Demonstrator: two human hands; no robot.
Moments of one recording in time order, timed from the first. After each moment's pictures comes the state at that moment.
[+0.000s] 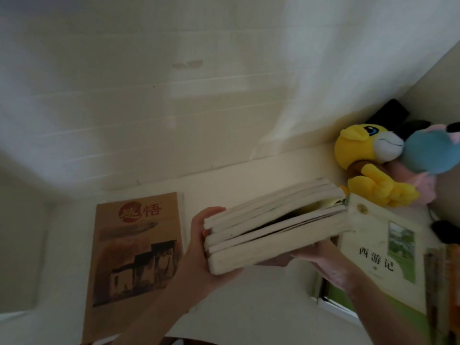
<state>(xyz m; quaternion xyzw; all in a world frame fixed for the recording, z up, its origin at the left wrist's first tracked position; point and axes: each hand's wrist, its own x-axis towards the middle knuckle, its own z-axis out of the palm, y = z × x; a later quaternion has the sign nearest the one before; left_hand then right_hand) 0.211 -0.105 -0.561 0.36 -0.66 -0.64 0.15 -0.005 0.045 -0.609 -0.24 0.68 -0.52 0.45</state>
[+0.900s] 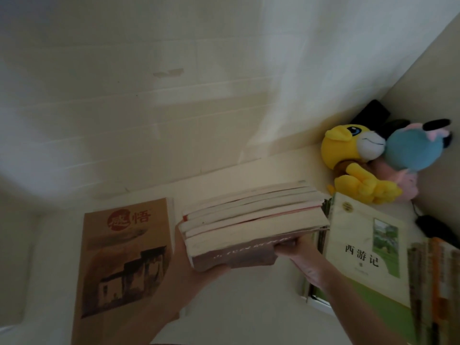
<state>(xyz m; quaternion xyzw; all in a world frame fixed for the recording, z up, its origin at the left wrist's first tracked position) 0.206 -0.108 -0.588 0.36 -0.66 -0.63 0.20 0.009 0.029 -0.607 -0.18 0.71 -0.53 0.42</state>
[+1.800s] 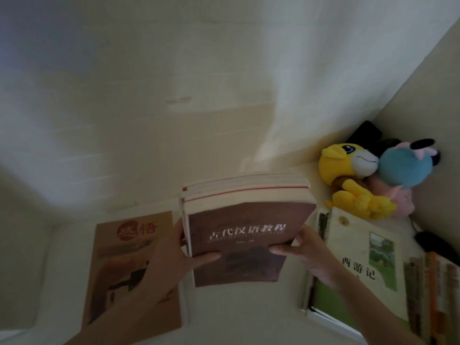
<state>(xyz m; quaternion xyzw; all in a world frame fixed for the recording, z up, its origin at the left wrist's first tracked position) 0.204 -0.143 -0.561 0.39 -0.74 -0.52 0.18 -0.012 0.028 -0.575 -0.29 0.72 -0.51 0.37</state>
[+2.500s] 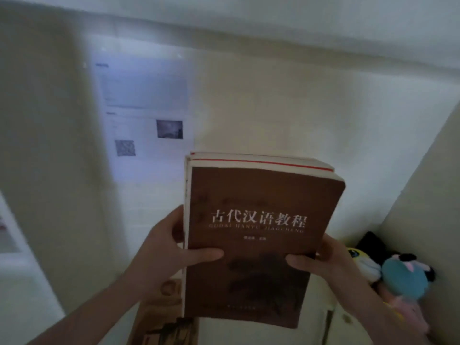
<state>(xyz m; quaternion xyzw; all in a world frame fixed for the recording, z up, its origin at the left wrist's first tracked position) 0.287 -0.104 -0.313 0.31 -0.73 -0.49 0.37 0.052 0.037 -0.325 -0.43 0.62 -0.59 0.29</state>
